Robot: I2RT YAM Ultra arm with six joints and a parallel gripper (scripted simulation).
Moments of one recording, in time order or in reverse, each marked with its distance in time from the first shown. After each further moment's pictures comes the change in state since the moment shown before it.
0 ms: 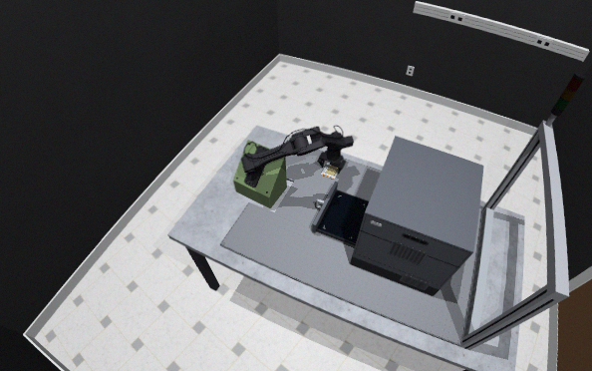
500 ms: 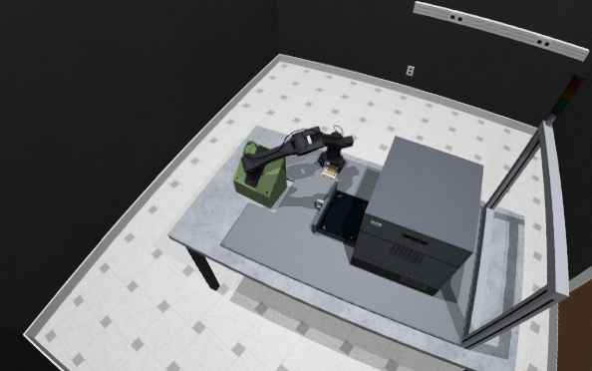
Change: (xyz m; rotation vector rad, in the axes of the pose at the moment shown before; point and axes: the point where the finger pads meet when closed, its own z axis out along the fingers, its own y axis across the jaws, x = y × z) arm -0.001 0.000 0.001 0.006 -0.006 0.001
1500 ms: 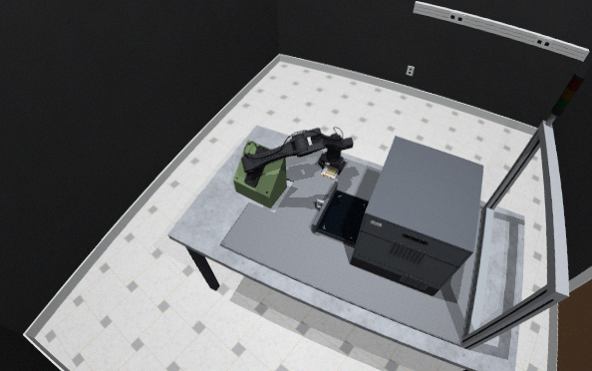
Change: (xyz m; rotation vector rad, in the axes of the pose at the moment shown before) arm 0.001 -0.003 0.008 0.011 -0.013 0.008
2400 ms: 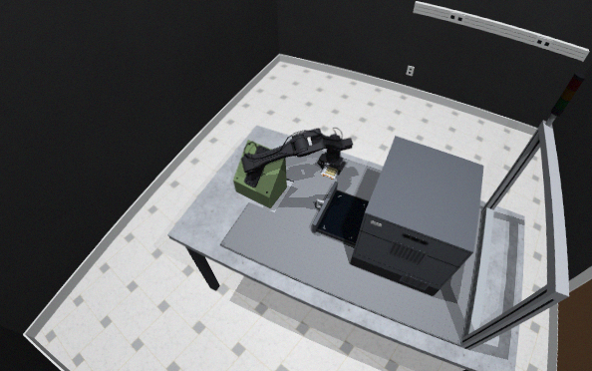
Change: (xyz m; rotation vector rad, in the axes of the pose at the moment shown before) arm 0.000 0.002 0.004 0.004 -0.003 0.003
